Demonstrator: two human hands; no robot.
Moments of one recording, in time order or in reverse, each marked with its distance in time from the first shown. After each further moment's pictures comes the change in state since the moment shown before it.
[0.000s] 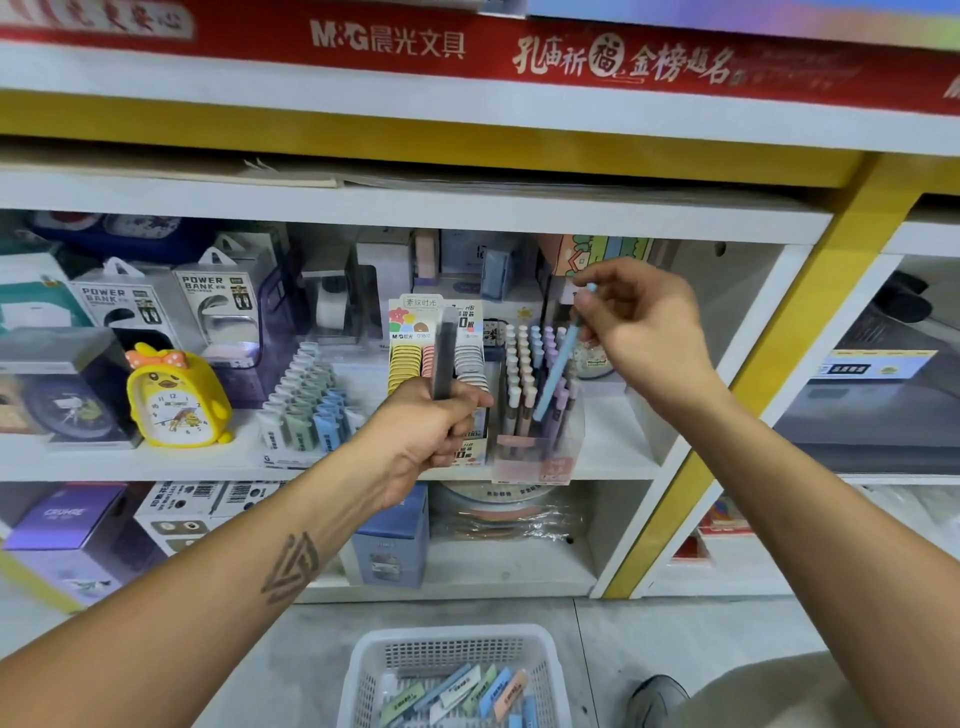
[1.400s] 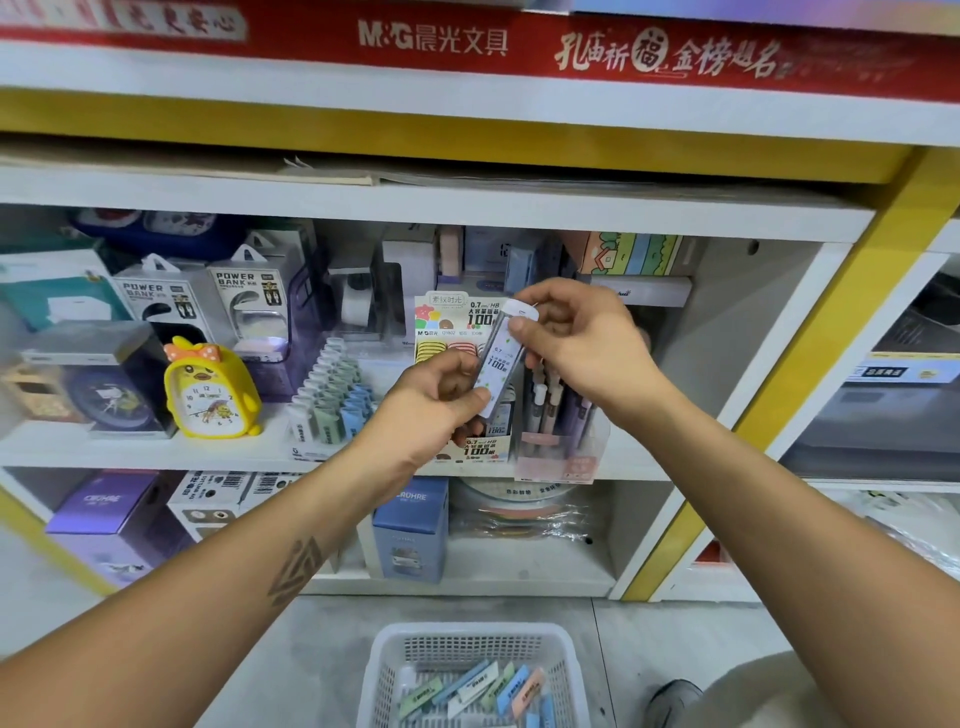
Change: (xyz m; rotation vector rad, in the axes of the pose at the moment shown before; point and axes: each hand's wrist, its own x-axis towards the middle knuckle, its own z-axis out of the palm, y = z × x) left_hand -0.004 0.001 -0.018 0.135 0.064 0.255; right_hand -0.007 -0.013 0.055 0.092 -0.256 0.054
